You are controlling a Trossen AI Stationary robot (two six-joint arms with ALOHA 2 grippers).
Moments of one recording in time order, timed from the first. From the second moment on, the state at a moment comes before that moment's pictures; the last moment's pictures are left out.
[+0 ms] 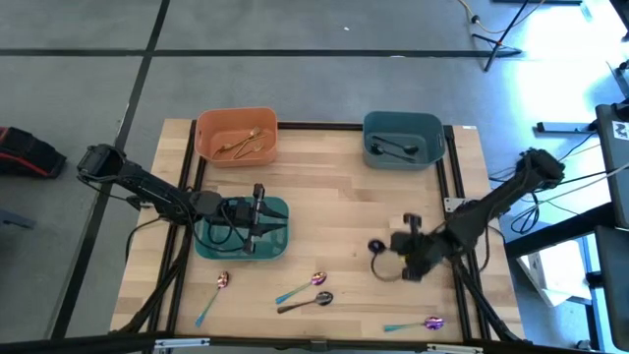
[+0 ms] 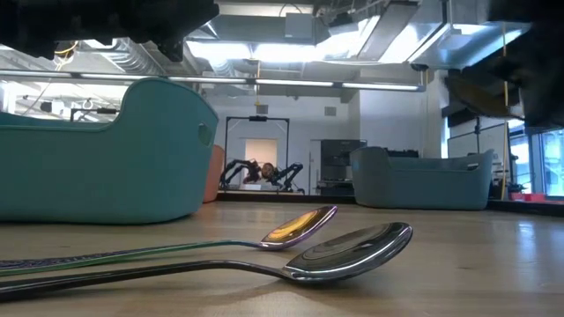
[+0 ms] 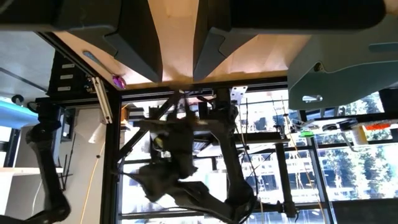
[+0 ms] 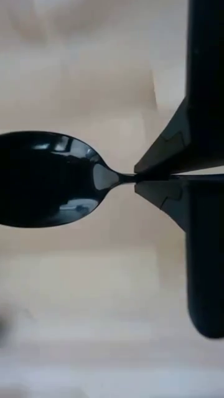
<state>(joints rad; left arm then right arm) -0.26 1.17 0.33 0.93 -0.22 0.06 0.64 1.22 0.82 -0.78 0.33 0.67</state>
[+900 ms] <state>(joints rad) -0.26 1.17 0.33 0.93 -0.22 0.06 -0.48 1.02 0.82 -0.56 0.33 -0.32</state>
